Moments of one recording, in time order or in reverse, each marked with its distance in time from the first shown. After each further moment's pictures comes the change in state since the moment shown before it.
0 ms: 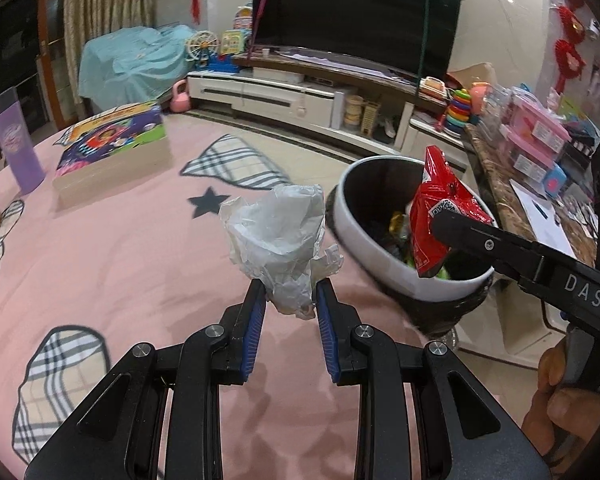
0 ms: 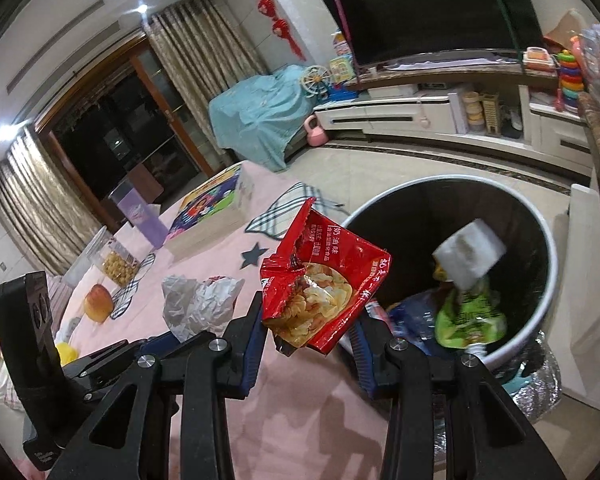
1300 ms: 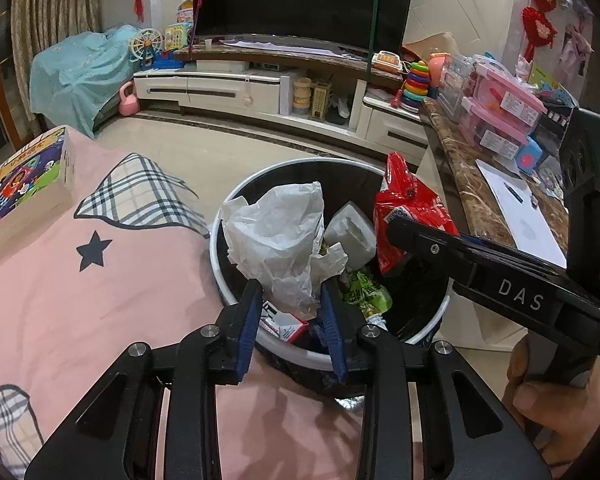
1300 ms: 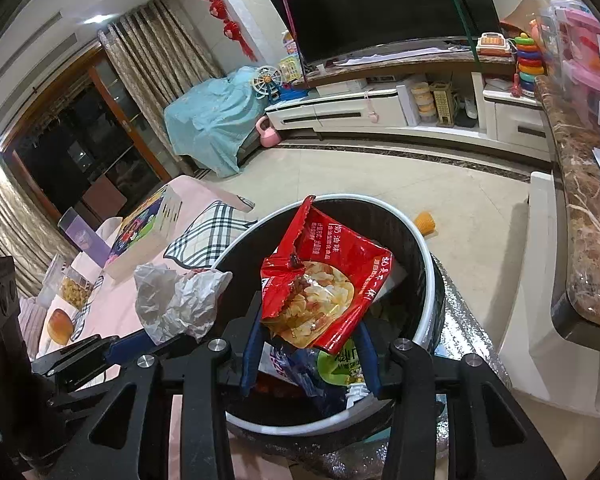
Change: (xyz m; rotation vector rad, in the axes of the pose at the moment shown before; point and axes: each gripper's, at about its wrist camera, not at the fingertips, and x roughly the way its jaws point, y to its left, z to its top) left arm 0.048 -0.082 0.042 0.100 0.066 -0.100; right arm 0.004 -0.085 0.034 0.065 0.024 -0.111
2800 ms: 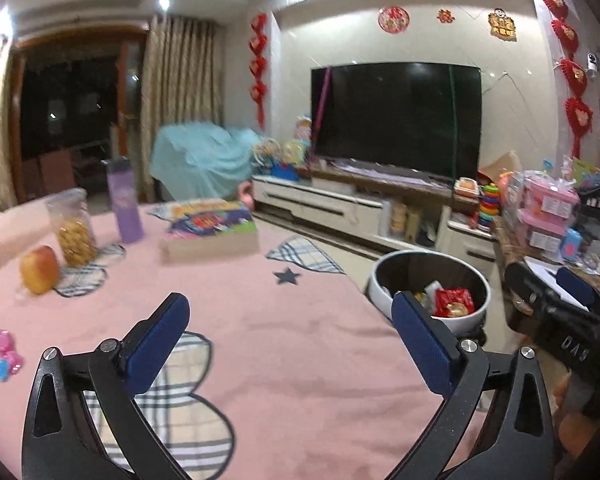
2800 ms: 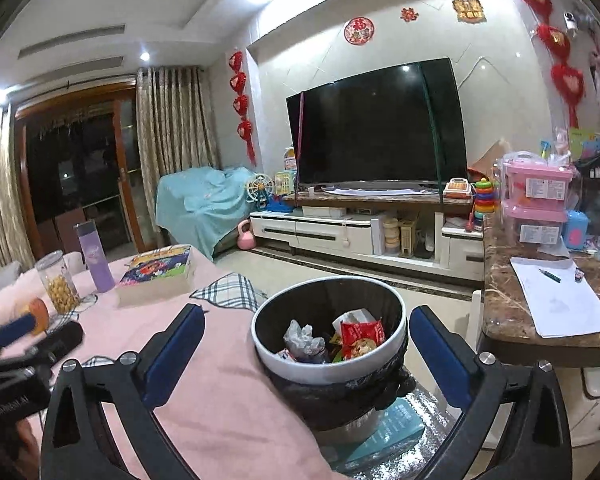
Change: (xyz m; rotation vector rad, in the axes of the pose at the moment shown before) left arm -0.178 0.060 -0.127 -0.155 -0.508 0.358; right arm -0.118 0.109 -0.098 -0.220 -0.480 -0.216
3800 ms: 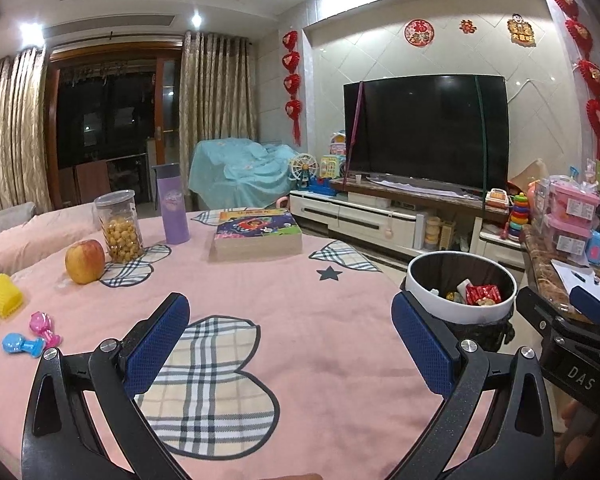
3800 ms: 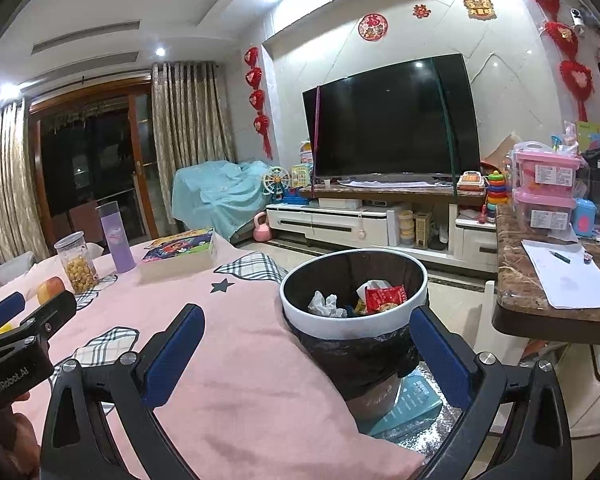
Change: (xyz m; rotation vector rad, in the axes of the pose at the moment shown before) left arm -0.032 0.018 -0.030 -0.016 -0.057 0.115; right arm -0.021 0.016 -0.032 -0.009 0.011 0.062
